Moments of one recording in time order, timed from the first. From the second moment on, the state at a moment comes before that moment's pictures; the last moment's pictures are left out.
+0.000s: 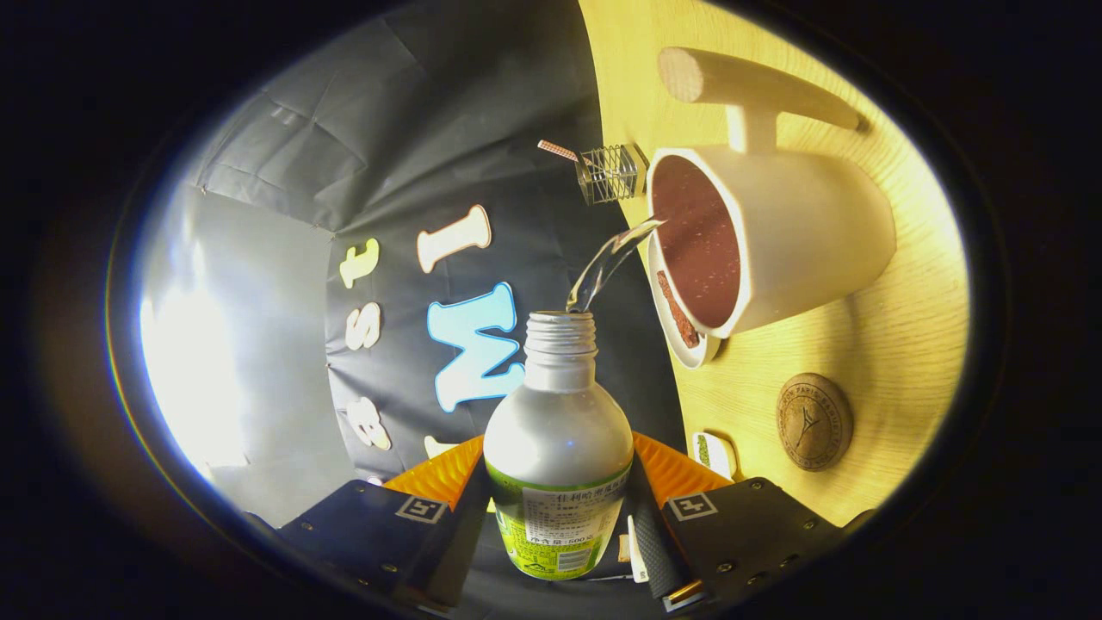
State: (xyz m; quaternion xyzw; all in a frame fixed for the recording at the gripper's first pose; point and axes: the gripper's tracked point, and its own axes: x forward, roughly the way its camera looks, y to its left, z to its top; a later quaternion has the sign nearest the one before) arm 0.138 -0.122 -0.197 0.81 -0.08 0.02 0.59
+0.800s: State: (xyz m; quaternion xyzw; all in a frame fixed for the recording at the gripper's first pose) arm 0.137 -0.125 -0.182 0.82 -0.10 0.02 0.56
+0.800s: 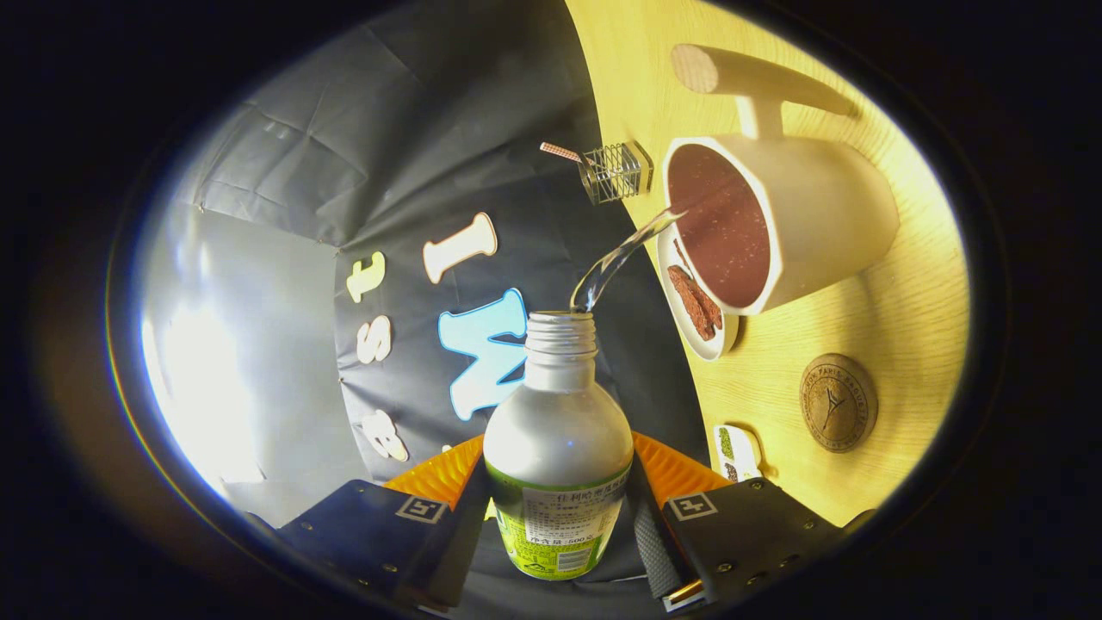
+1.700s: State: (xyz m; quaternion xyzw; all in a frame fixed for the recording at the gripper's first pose) arm 0.135 -0.130 -0.172 0.83 -0.12 0.02 0.54
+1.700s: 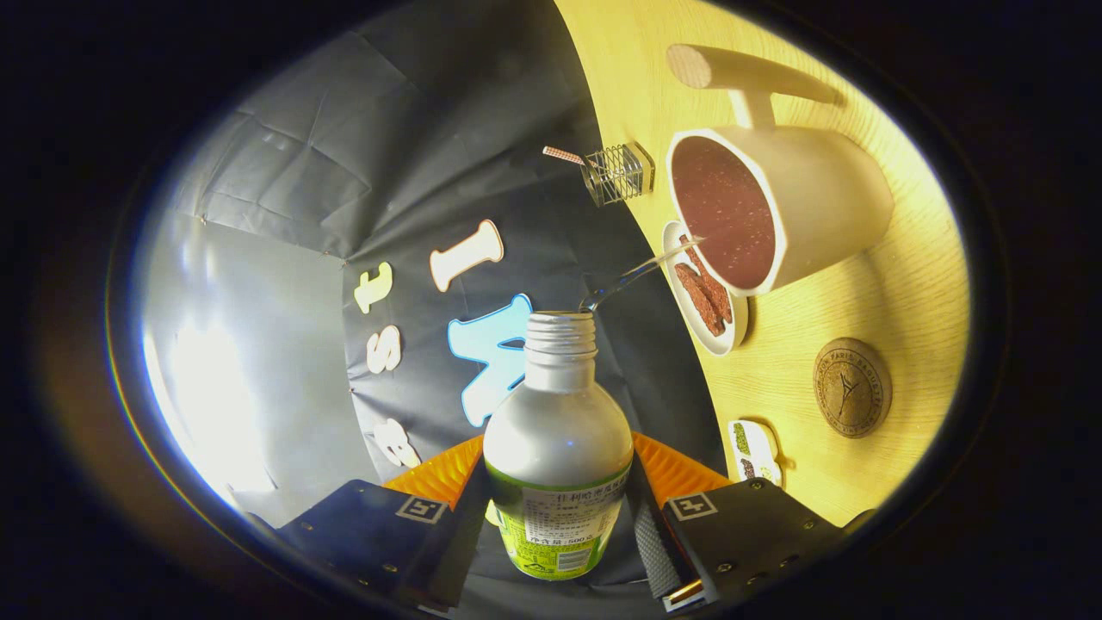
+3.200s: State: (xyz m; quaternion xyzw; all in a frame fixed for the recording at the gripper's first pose) arm 0.136 -0.145 -0.177 0.86 -0.14 0.01 0.49
